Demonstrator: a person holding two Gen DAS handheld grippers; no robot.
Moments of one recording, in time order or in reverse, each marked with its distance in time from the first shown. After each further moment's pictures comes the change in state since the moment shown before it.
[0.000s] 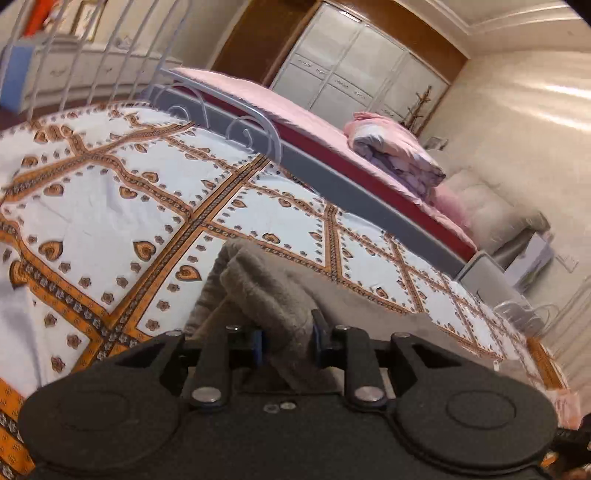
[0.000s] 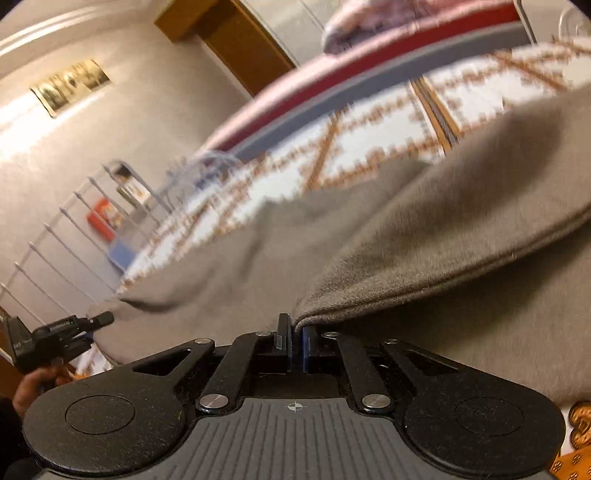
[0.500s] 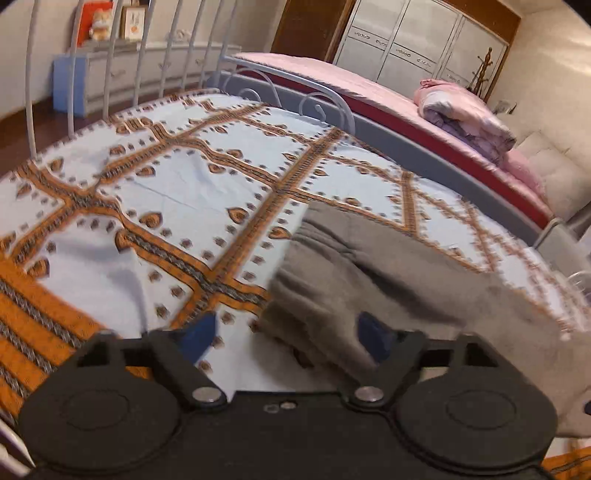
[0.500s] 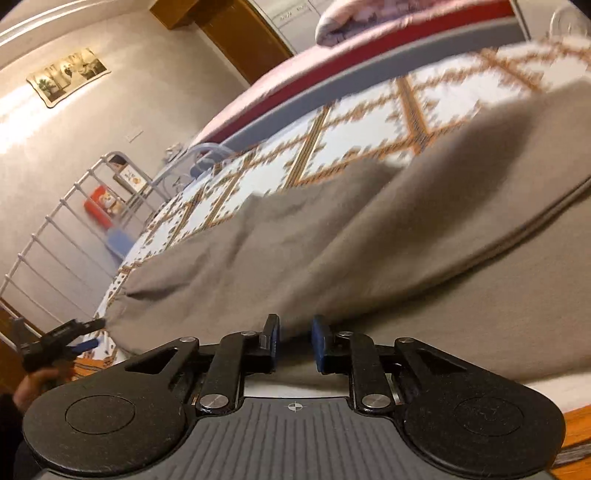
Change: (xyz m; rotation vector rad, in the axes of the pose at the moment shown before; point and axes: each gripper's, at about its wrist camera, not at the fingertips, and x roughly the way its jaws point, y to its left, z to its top) left arm -0.036 -0.013 -0.011 -0.009 0.076 0.227; right arm -0.050 -0.017 0.017 -0.006 0.067 -0.030
